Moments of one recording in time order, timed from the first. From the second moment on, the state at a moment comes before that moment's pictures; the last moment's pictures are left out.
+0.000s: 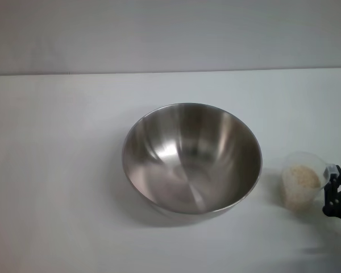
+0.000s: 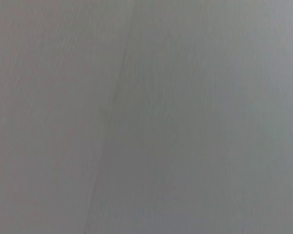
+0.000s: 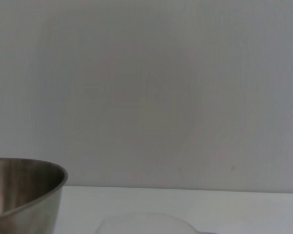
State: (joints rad) left arm -0.23 -2.06 -1.32 -0.61 2.77 1.36 -0.24; right arm 0.21 2.08 0.23 0.24 -1.82 -1.29 0.05
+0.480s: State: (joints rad) left arm -0.23 -2.06 -1.32 -0.61 2.77 1.36 -0.24; right arm 0.21 2.09 0.23 0.24 -1.82 -1.29 0.05
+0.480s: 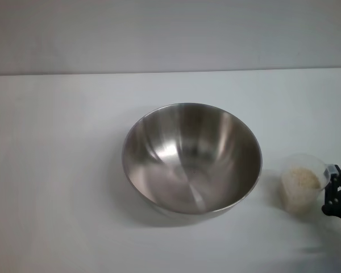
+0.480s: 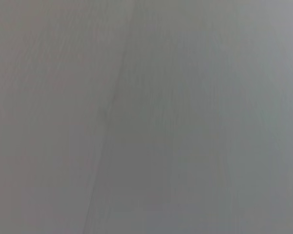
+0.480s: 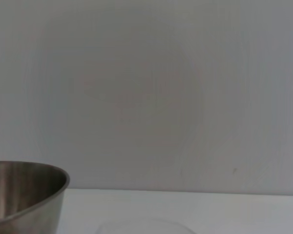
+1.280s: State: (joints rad) left arm -0.25 -2.06 -1.32 -0.60 2.78 1.36 -0.23; right arm 0.22 2.08 0.32 0.17 -1.82 -1.51 0.05
